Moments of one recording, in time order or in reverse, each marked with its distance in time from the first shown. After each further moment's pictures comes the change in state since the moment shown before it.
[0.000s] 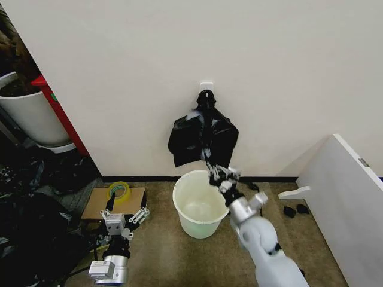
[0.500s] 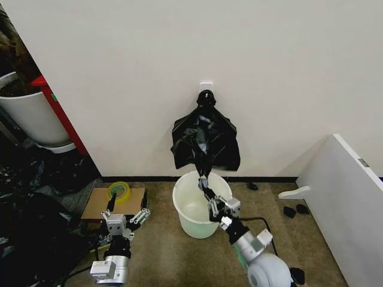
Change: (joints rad) left arm -0.008 0.003 0.004 0.012 0.002 -0.002 -0.001; right arm -0.208 -0.063 -0.015 0.089 -0.210 0.124 -0.036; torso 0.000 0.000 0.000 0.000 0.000
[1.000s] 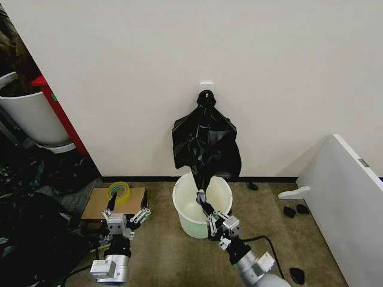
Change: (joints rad) left arm -0.009 0.009 0.002 0.003 -0.004 -0.001 -0.001; right arm -0.119 0.017 -0.008 0.039 -0.121 0.097 0.017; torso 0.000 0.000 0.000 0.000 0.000
